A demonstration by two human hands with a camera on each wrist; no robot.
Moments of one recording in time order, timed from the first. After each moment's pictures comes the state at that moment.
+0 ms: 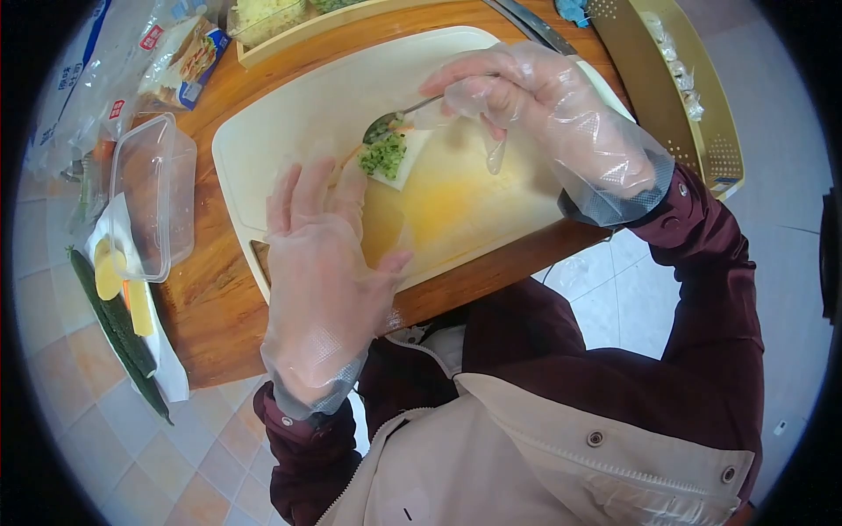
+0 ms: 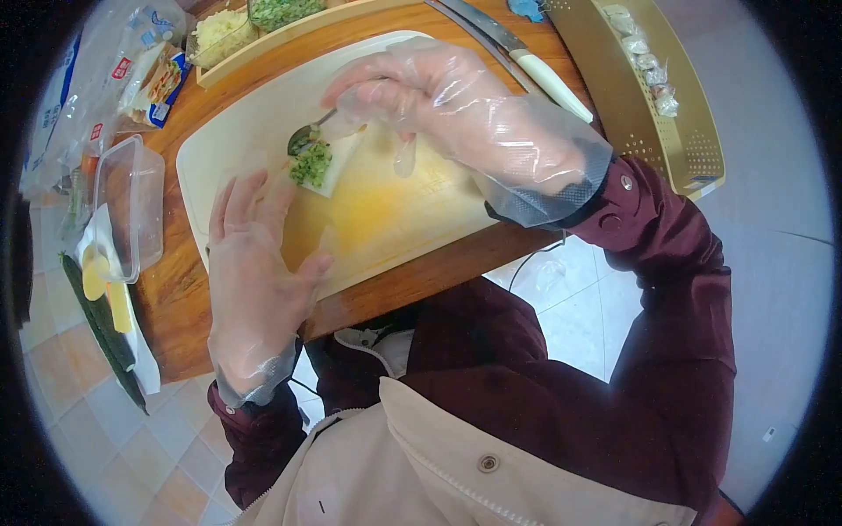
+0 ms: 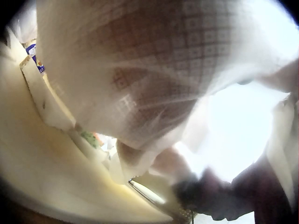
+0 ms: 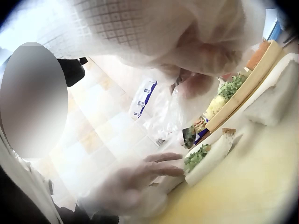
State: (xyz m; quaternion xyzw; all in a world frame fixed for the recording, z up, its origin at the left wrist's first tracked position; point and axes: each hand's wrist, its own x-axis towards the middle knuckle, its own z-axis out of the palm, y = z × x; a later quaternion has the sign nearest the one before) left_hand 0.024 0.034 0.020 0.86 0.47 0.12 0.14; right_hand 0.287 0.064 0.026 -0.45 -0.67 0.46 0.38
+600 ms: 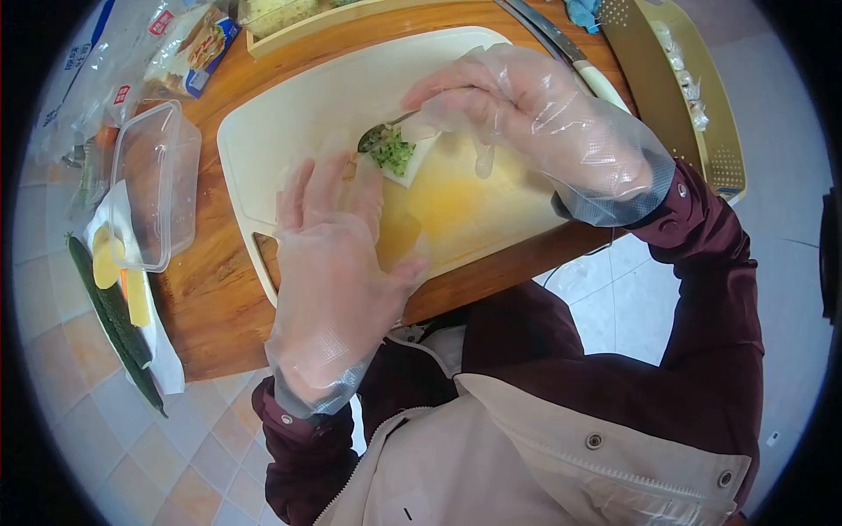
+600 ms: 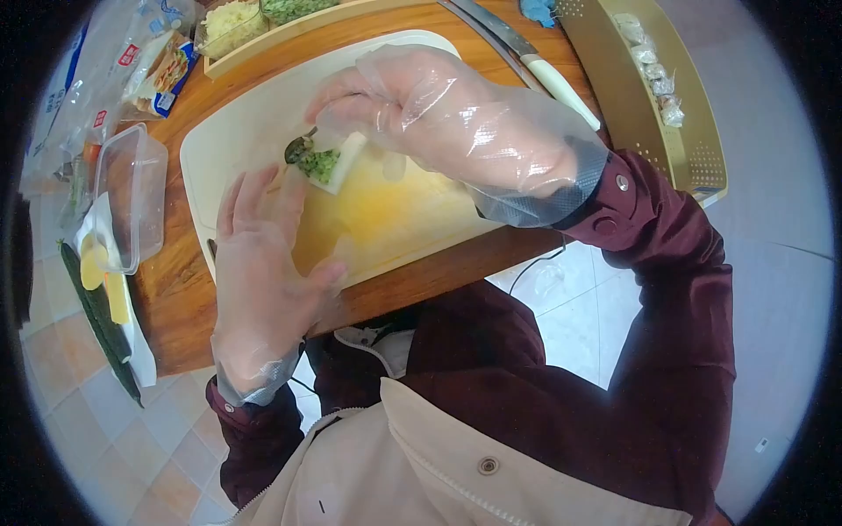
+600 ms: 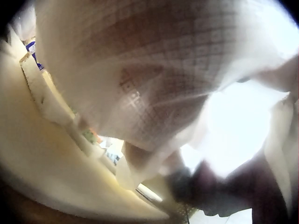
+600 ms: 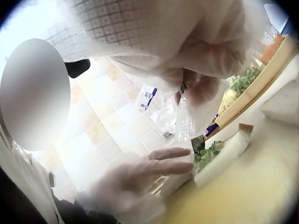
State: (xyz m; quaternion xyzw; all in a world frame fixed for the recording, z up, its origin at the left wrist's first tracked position) left_hand 0.024 0.031 0.020 0.87 0.46 0.11 0.15; right_hand 0.269 0.074 0.030 -0.47 -0.75 0.35 0.31
